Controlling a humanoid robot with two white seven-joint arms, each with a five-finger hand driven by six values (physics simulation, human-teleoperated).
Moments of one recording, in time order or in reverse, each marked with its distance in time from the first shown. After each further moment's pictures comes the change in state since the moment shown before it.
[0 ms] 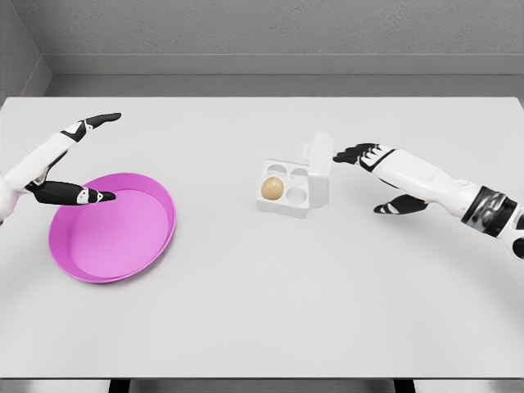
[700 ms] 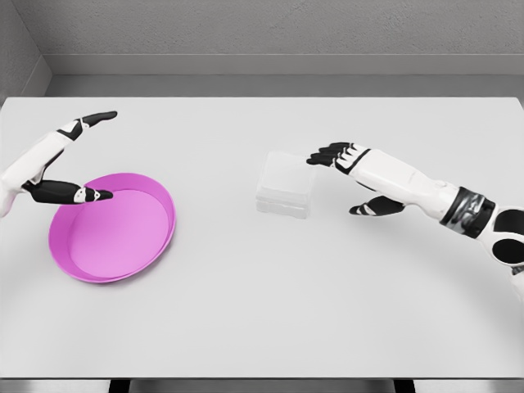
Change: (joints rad) left arm 0.008 0.000 0.014 0.001 -0.001 0.000 0.000; right arm 0.002 0.044 0.009 -0.082 0.000 0.000 0.000
